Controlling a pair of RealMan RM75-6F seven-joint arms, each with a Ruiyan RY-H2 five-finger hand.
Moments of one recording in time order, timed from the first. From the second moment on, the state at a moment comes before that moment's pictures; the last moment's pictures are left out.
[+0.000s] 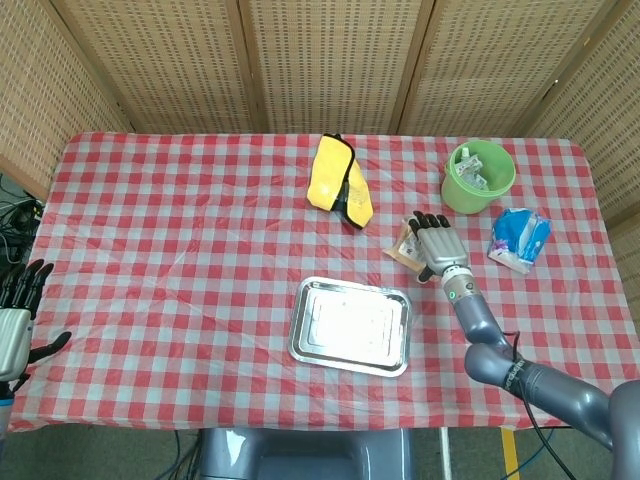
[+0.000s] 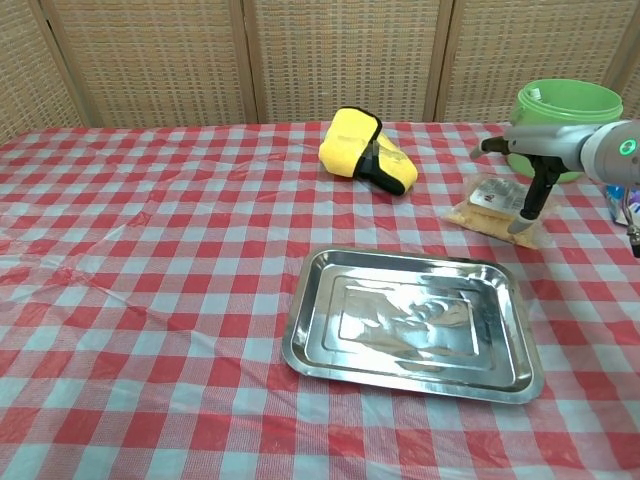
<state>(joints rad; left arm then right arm) -0.11 -1.21 -0.08 -1.52 1.48 1.51 0.10 0.82 -1.53 0.29 -1.20 -0.75 0.70 -0.46</state>
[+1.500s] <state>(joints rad) -0.12 -1.21 -0.07 -1.52 1.49 1.50 0.09 0.87 -1.55 0.27 -1.16 -0.86 0.77 -0.31</state>
